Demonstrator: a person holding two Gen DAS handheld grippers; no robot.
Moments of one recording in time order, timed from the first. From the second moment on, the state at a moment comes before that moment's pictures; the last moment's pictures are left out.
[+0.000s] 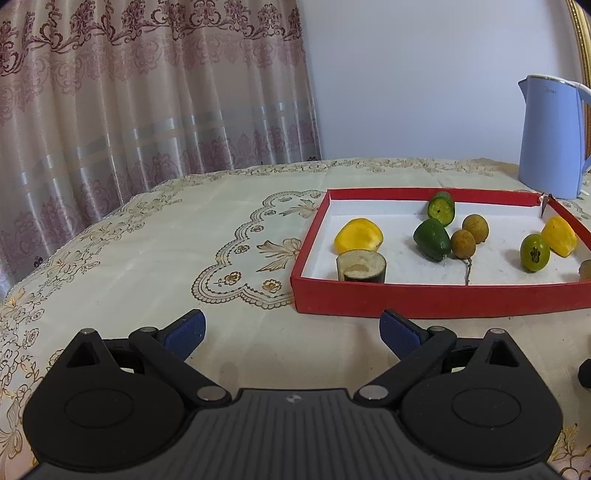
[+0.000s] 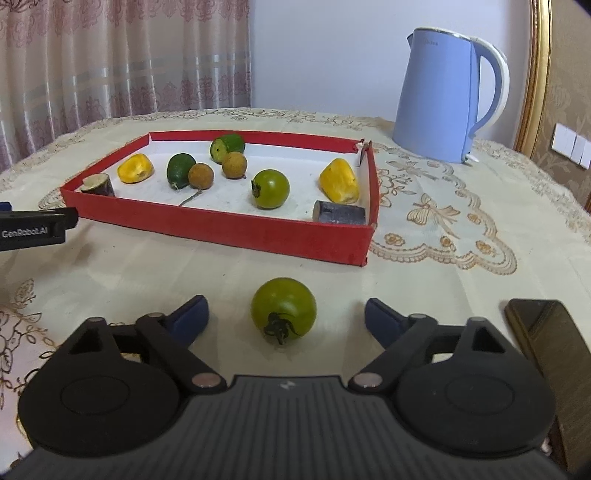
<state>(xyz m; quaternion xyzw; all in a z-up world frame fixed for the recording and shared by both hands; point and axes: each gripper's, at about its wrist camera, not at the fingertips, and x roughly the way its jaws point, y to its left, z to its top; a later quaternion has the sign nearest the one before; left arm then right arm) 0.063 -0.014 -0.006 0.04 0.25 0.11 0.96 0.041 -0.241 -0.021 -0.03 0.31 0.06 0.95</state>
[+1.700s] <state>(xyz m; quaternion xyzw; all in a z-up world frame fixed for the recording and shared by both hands) 0.063 -0.014 -0.005 0.05 0.26 0.10 0.96 0.025 -0.236 -0.016 -0.05 0.28 0.07 0.96</state>
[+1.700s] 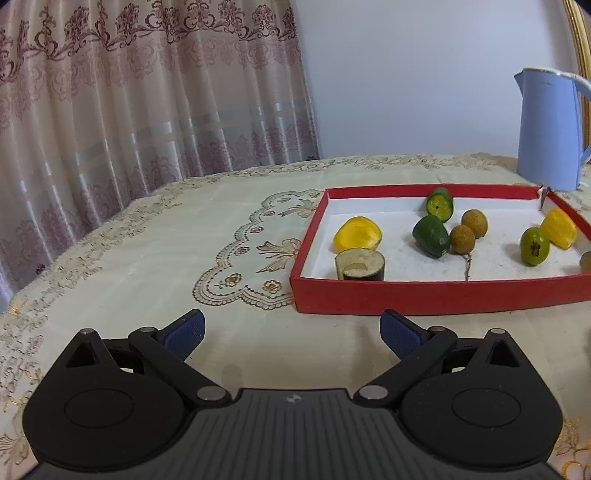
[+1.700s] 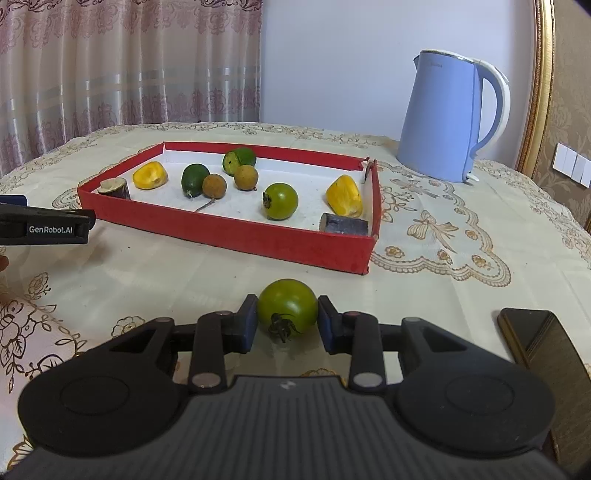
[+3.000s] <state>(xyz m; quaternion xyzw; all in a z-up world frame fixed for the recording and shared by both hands) 0.064 -0.006 -0.006 0.02 0.26 0.10 0.96 0.093 -0.226 0.045 -0.06 0.23 0.09 0.97</state>
